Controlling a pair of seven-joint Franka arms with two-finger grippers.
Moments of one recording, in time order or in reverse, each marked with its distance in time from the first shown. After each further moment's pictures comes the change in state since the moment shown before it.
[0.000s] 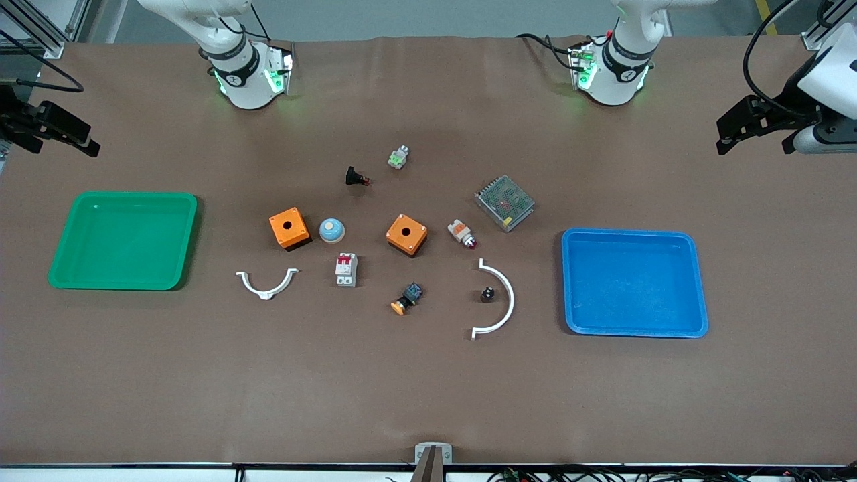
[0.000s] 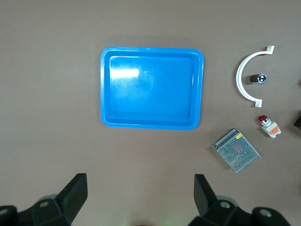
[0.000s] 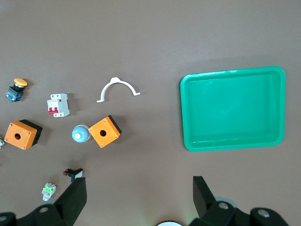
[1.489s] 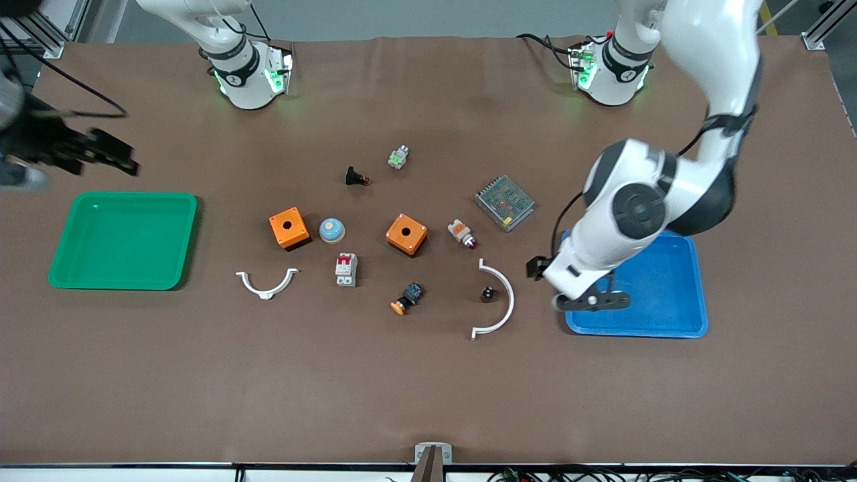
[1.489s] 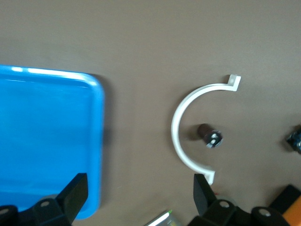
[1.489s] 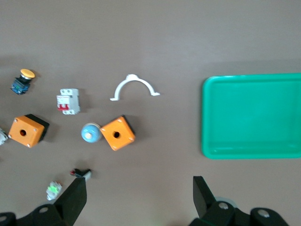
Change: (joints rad) left arm -0.315 0.621 -0.023 0.021 0.019 0.578 -0.420; right arm 0.132 0.117 0.013 -0.015 0.006 0.091 0.081
